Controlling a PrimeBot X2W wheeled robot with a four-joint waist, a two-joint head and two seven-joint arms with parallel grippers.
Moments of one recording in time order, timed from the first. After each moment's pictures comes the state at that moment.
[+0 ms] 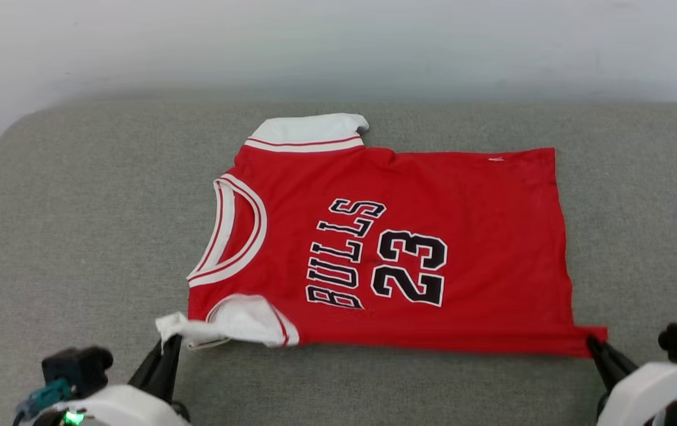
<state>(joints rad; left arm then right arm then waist) 0.14 0.46 -0.27 -0.16 -0.75 0.20 0.01 0.11 -0.12 -0.14 -0.05 0.32 0.13 0.42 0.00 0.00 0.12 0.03</state>
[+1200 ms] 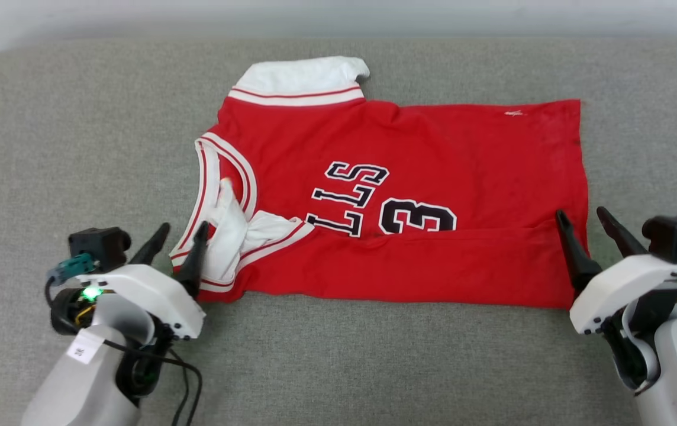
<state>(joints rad) -0.40 0.37 -0.36 0.43 -0.73 -0.03 -0.08 -0.35 -0.19 0.02 0.38 0.30 0.13 0.03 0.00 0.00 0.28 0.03</state>
